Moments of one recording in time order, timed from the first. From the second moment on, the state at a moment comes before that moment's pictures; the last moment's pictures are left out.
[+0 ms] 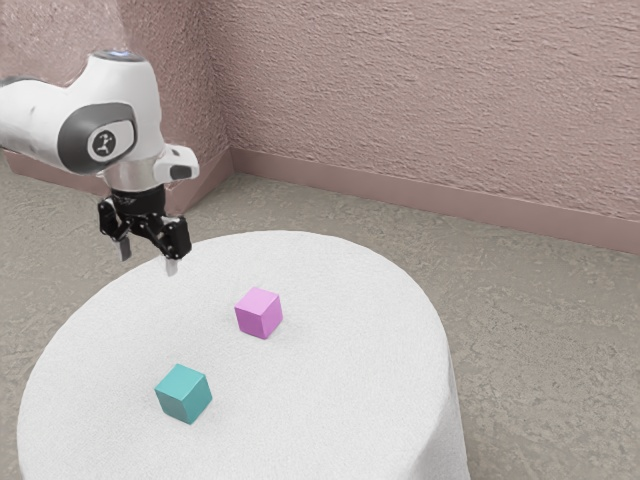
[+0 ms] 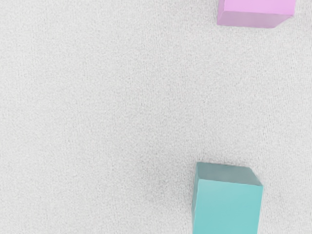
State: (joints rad) arm -0.28 -0.16 0.31 -2.10 0.16 1.83 -0.12
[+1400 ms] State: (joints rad) arm -0.35 0.12 0.31 -2.43 0.05 2.29 -0.24
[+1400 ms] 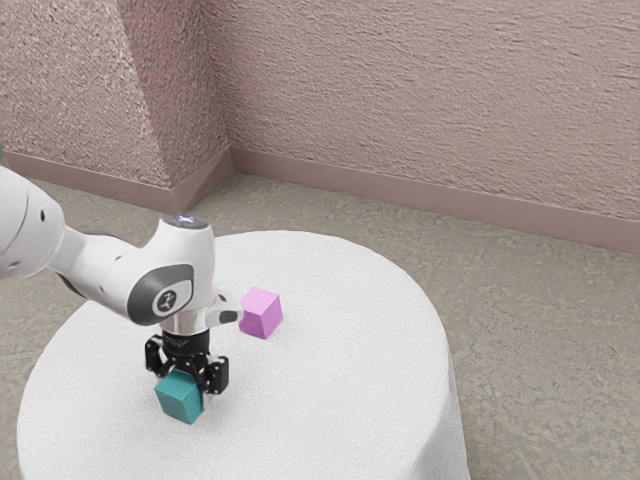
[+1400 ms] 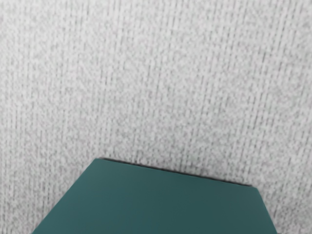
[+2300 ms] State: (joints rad) arm -0.27 0.32 0.29 -1.79 0.03 2.07 -0.02
